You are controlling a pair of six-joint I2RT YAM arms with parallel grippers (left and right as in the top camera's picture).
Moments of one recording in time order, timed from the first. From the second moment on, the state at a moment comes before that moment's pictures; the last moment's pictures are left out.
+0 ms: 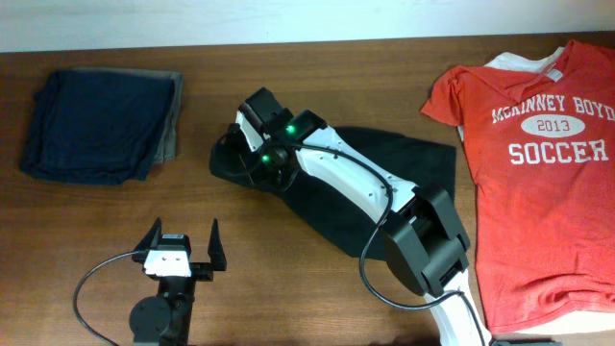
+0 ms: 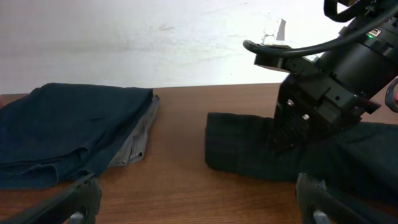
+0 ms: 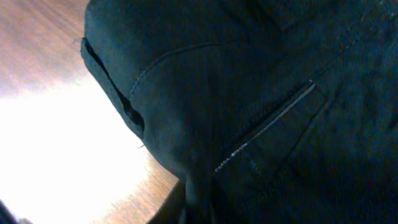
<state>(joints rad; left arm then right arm) -0.06 0.01 0.01 -0.08 -0.02 0.01 0.70 2.23 1.91 -0.81 -0.32 0.27</state>
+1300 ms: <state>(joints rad) -0.06 0.01 0.01 -0.08 -0.02 0.01 -0.08 2.18 1.92 -1.24 -0.07 0.02</state>
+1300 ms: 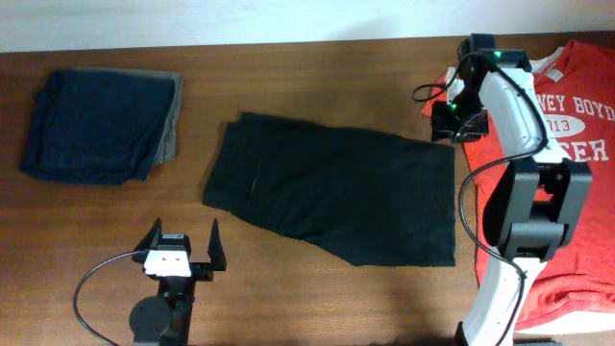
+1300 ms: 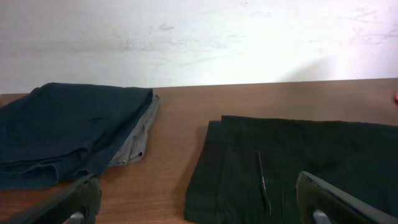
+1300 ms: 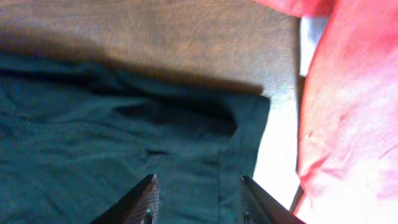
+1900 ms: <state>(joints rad) -0.06 0.01 0.01 -0.08 -0.02 0.01 -0.11 2.18 1.71 -1.00 -0.08 -0.08</state>
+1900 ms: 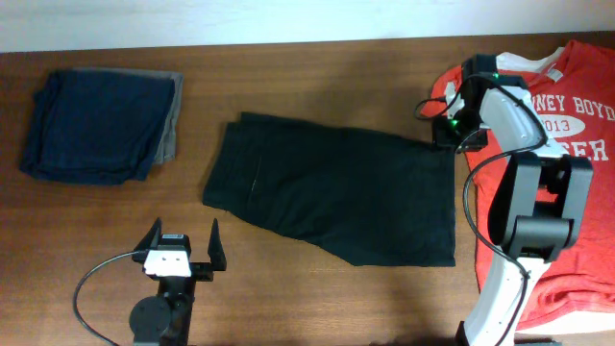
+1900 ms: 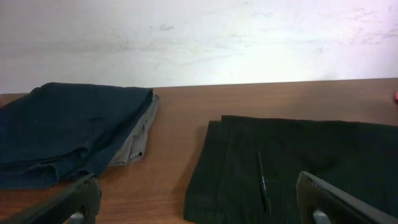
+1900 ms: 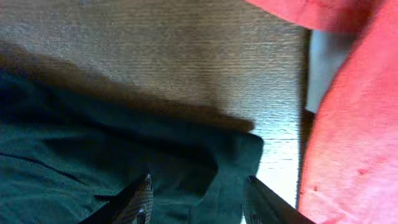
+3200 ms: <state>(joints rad) -0.06 0.01 0.01 -0.08 -0.02 0.01 -0.15 2.18 1.71 -1.00 -0.25 -0.30</state>
